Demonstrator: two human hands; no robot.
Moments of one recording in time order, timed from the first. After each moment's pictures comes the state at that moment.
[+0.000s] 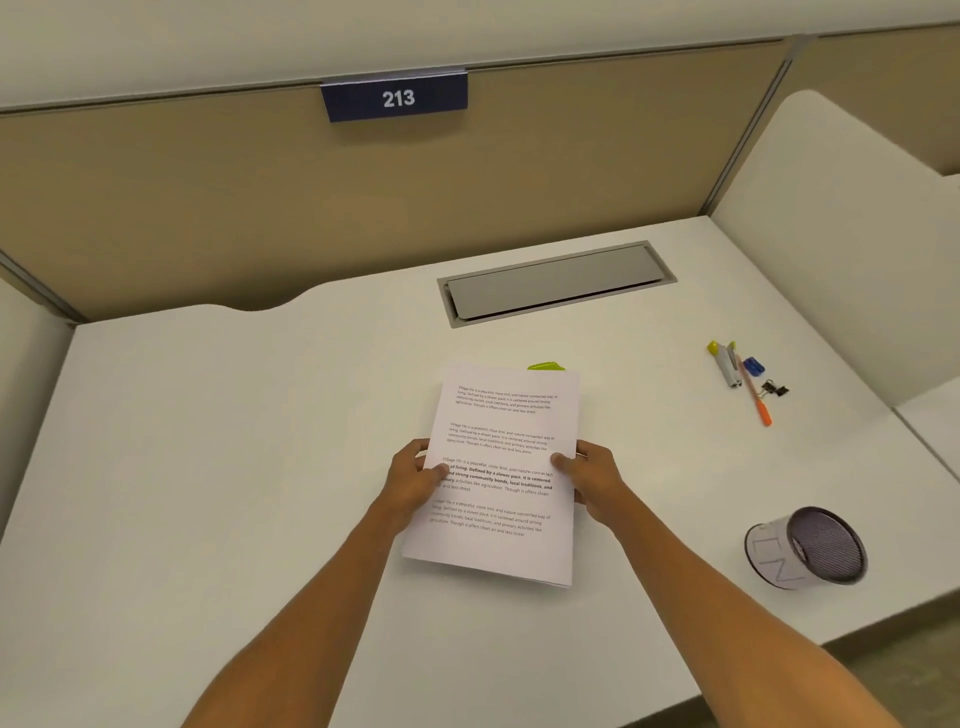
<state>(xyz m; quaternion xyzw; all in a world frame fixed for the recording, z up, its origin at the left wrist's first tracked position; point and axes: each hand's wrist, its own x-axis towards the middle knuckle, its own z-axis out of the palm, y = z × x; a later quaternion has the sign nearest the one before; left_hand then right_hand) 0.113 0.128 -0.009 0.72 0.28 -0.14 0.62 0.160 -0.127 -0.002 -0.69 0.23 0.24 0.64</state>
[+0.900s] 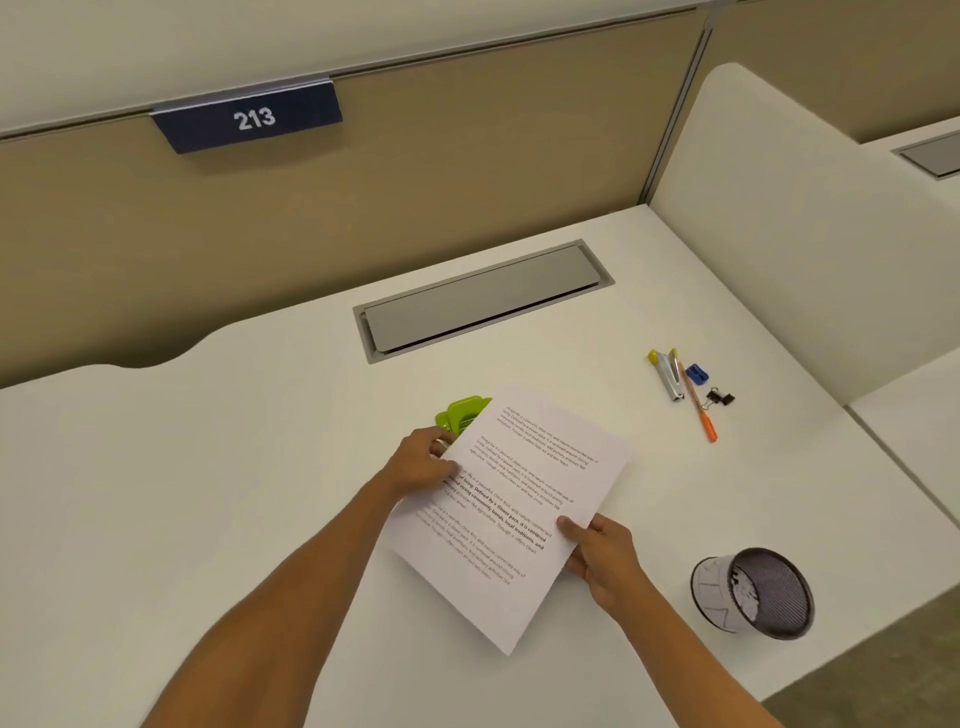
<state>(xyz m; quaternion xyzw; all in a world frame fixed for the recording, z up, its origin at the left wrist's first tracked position) 0.248 0.032 0.003 0.85 0.10 -0.26 0.45 0.149 -0.230 -0.018 -0.53 0.36 0.20 0.74</state>
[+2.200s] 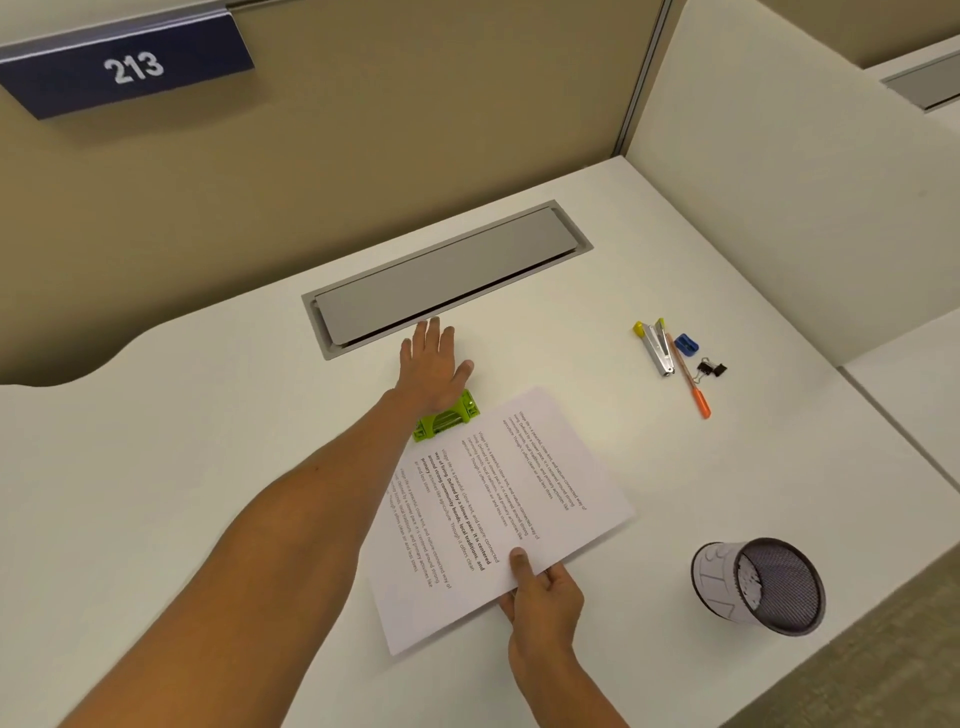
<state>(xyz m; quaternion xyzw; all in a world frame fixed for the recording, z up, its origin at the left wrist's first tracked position) 0.376 -0.015 -0.025 0.98 -0.08 -0.15 0.12 0.110 -0.140 -0.013 -0.46 0.52 0.04 0.72</state>
